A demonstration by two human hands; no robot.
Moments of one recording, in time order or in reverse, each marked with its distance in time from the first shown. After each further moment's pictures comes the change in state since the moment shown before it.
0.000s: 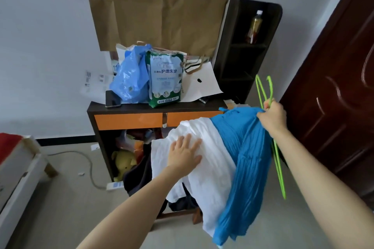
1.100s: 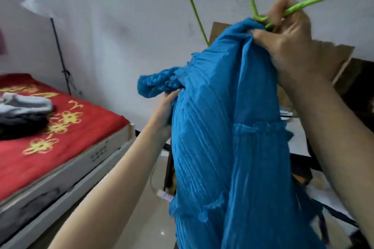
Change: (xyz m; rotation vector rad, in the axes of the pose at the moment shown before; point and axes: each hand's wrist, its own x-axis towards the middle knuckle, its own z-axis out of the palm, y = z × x) left_hand -0.130 -0.081 -0.192 -2.132 0.858 -0.024; right_hand -0.095 -0.279 -0.058 1.224 -0.790 -1.083
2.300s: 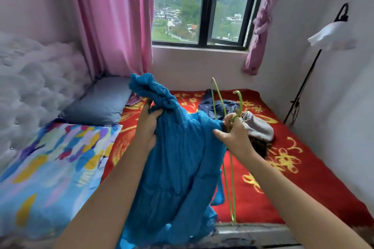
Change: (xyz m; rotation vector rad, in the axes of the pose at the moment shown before) left_hand -0.292 0.532 -0.440 0.510 1.141 0.981; right_hand 0.060 0.184 0.790 0.331 -0.712 0.242
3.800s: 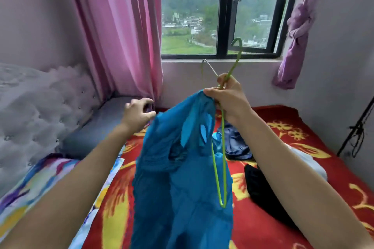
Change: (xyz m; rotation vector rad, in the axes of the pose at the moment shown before) left_hand 0.329 -0.017 0.016 1.409 0.061 0.185; right_hand 0.351 0.022 0.035 0.593 -0.191 0.138
